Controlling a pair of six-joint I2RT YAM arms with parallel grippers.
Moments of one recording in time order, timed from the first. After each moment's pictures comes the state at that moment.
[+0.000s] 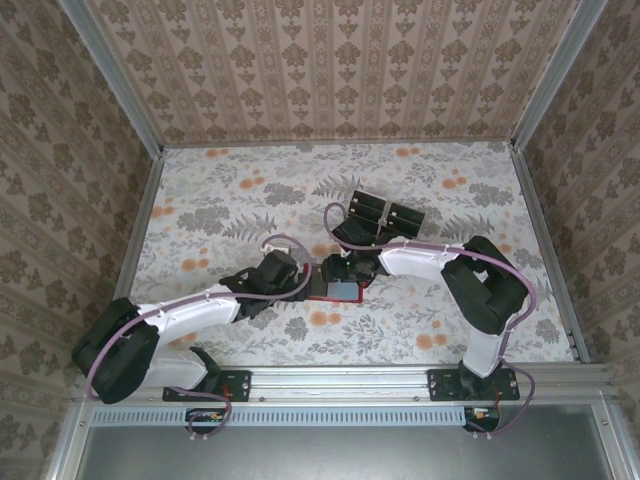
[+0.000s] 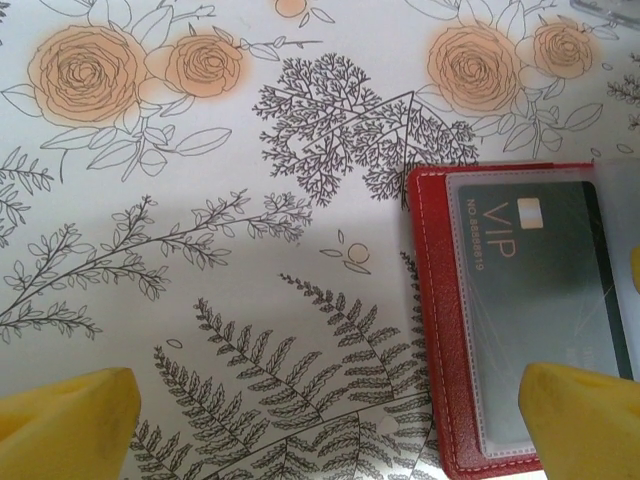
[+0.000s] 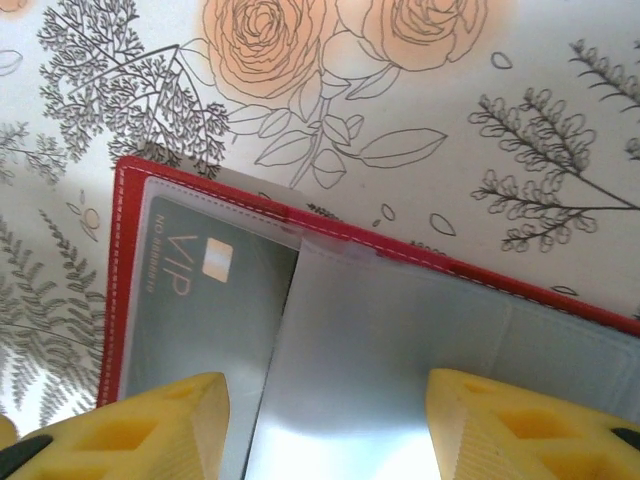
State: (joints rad) left arm -0.83 1.27 0.54 -0.19 -0.25 -0.56; right arm 0.72 1.81 1.06 -0.33 -0.15 0.67
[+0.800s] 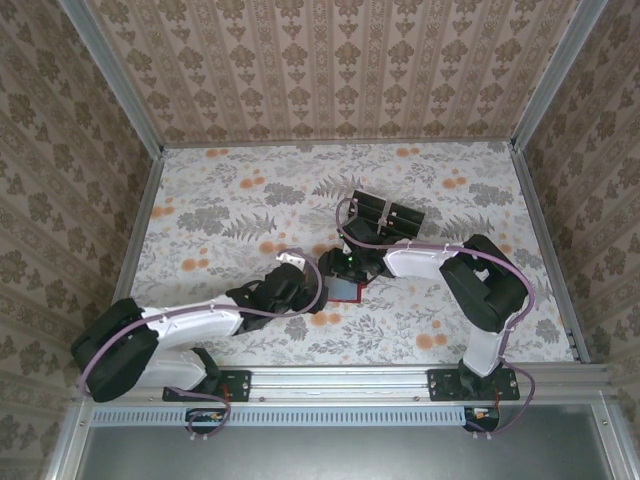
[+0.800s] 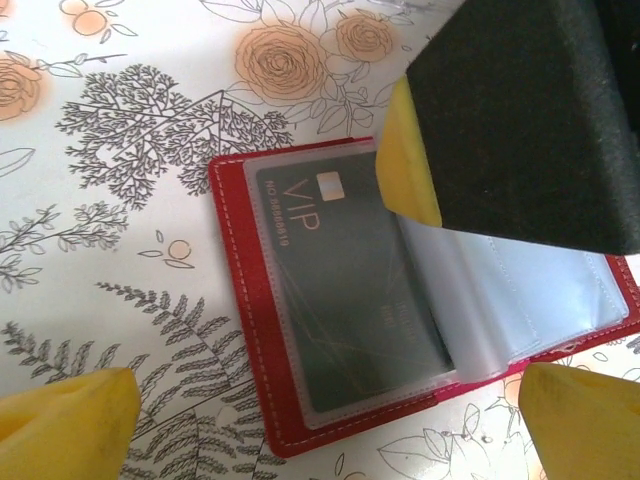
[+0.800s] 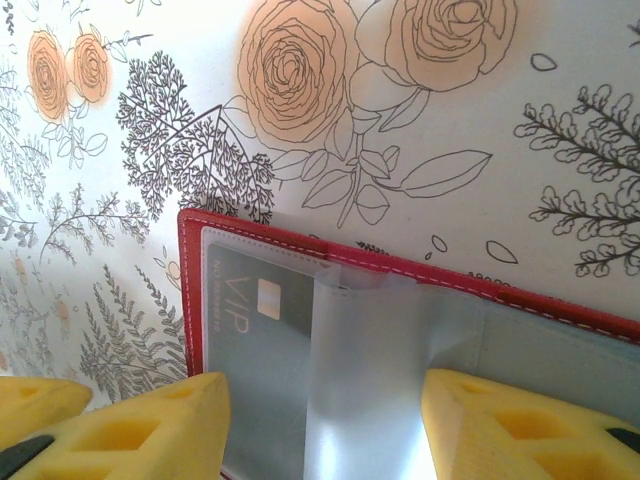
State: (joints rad) left arm -0.97 1.28 0.48 -0.01 -0.22 -0.53; right arm 0.68 1.81 0.99 -0.13 -0.27 0.87
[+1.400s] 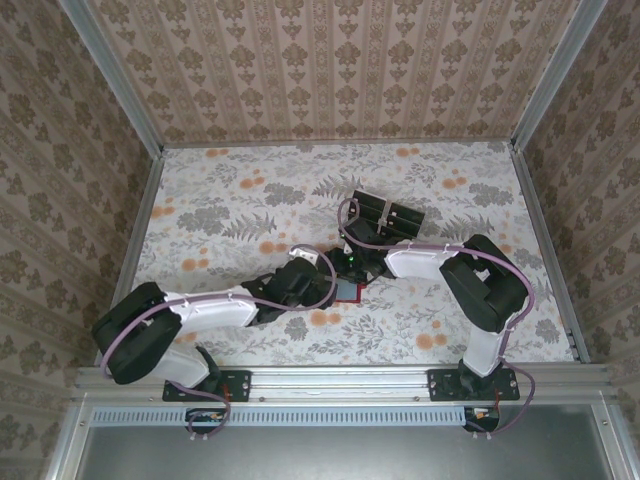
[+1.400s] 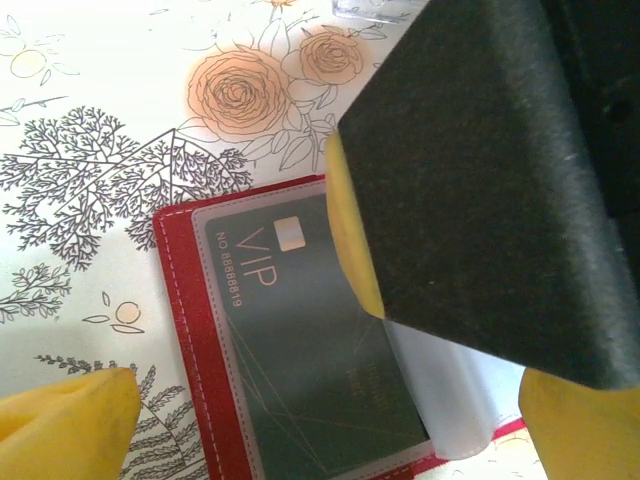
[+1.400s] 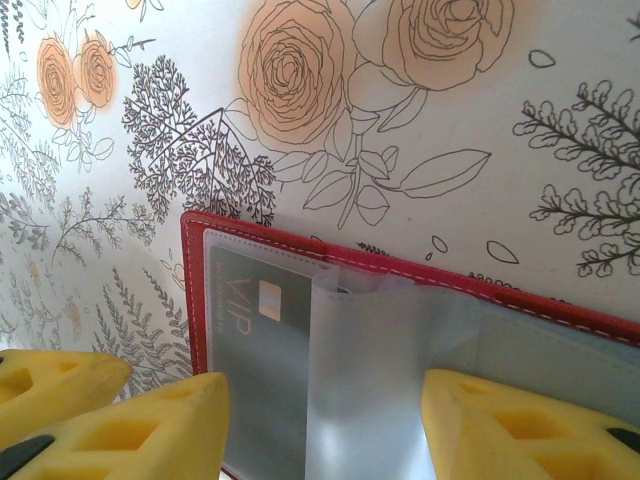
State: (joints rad) left arm -0.97 1.41 0.57 0.01 -0.23 -0.49; right arm 0.68 1.81 0.97 -0.11 -0.28 0.89
